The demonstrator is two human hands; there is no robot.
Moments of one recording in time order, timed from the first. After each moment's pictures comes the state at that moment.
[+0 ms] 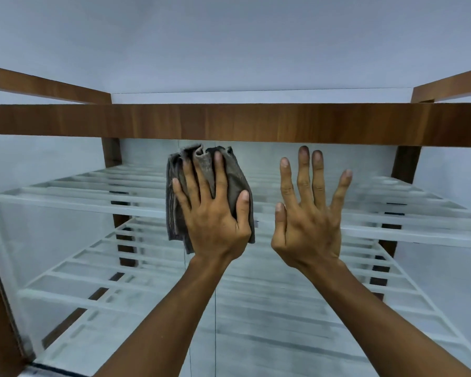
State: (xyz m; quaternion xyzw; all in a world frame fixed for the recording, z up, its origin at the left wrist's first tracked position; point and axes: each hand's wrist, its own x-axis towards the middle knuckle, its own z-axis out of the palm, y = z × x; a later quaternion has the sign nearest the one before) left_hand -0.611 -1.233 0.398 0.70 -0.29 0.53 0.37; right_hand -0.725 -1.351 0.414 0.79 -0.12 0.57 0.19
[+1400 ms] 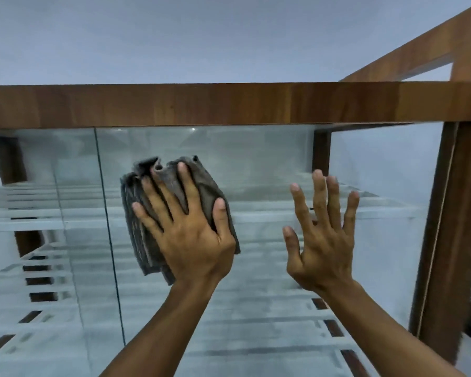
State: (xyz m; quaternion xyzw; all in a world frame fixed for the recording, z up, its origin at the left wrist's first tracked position) left_hand -0.703 -1.327 0.371 0.71 -0.25 0.51 0.41; right_hand -0.839 -1.473 0.358 0.76 -0.13 0.62 0.18
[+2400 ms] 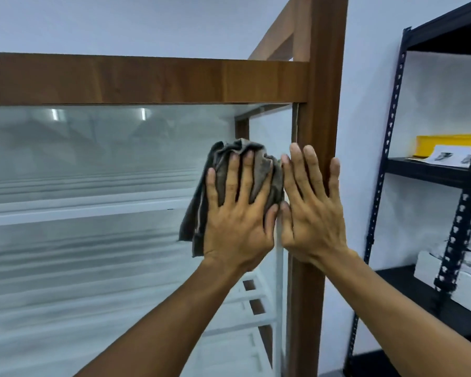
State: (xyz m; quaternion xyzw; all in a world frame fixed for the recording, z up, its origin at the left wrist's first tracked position) left_hand -0.880 -1.514 0.364 0.63 -0.49 0.54 0.26; right_hand -1.002 -1.612 0.375 0.76 -0.15 0.57 0.27
